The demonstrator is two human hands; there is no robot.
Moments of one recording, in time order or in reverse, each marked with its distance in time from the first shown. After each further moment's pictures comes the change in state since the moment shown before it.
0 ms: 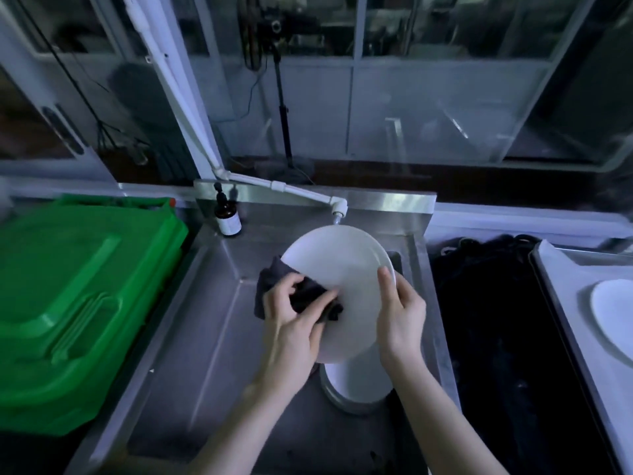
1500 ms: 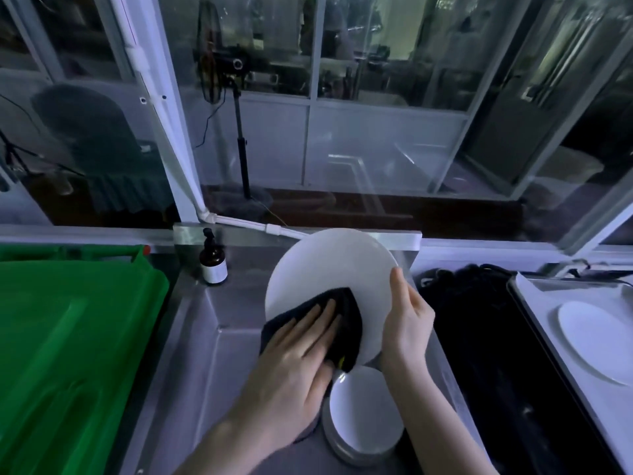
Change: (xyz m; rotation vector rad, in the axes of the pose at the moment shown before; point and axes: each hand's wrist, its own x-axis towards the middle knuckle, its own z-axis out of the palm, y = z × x) left_hand 0.054 -0.086 -0.078 0.029 -0.379 0.353; right_hand 0.016 -0.057 0.104 0.136 0.312 0.109
